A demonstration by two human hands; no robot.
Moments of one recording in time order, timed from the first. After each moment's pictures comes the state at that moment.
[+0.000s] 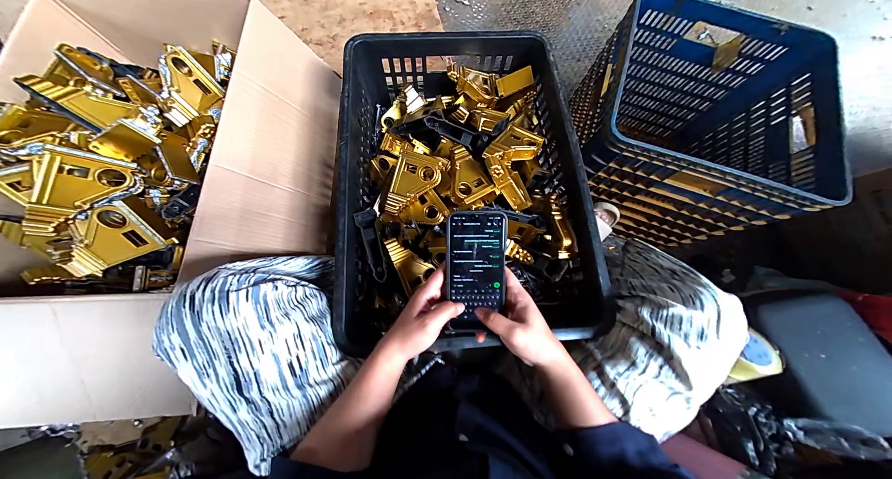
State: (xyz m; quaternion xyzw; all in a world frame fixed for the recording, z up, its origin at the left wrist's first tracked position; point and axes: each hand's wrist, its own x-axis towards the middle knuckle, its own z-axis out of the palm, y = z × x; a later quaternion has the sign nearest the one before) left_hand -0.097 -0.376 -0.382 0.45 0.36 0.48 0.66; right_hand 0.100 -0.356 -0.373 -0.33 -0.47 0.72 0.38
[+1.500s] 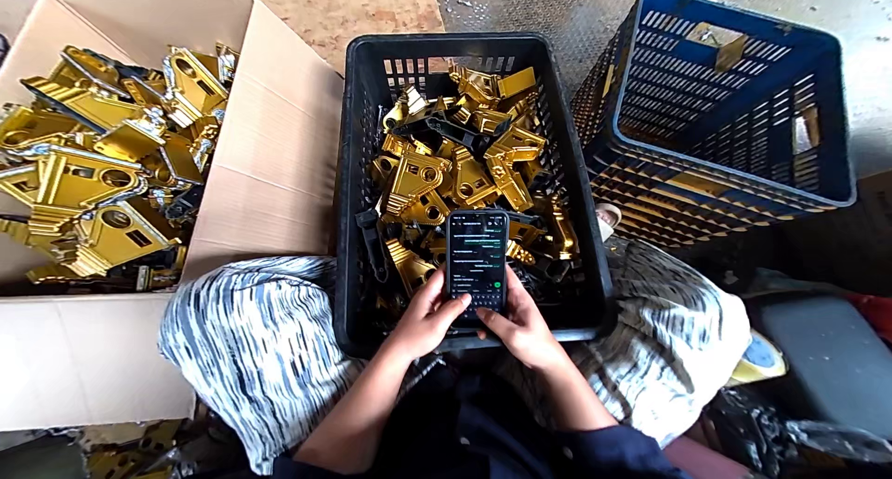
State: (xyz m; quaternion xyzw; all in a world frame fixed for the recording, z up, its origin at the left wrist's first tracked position) left_hand -0.093 -0.377 -0.381 0.48 0.40 0.48 0.61; right_hand 0.099 -0.358 -0.373 -0.34 -0.50 0.70 0.38
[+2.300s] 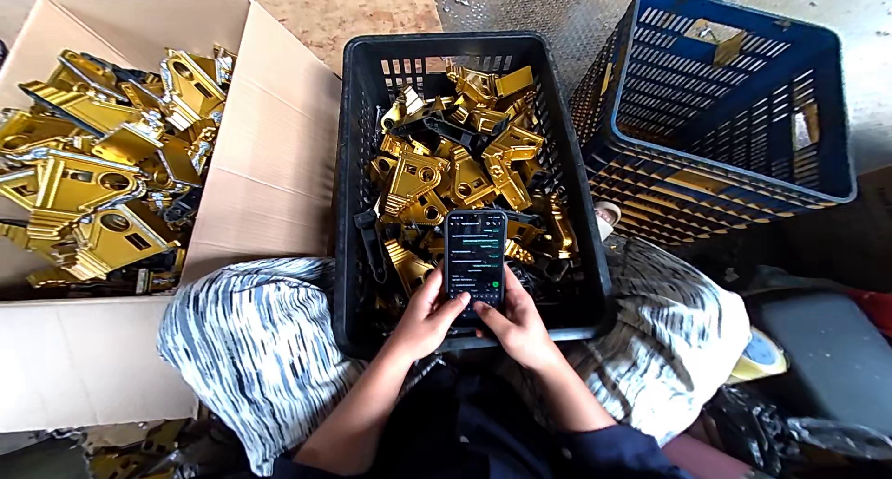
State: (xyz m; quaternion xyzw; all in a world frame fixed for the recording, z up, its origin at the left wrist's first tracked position) left_hand -0.091 -0.377 -0.383 0.49 0.43 0.49 0.59; right_hand 0.093 -0.360 -0.370 -0.39 -0.51 0.66 0.39
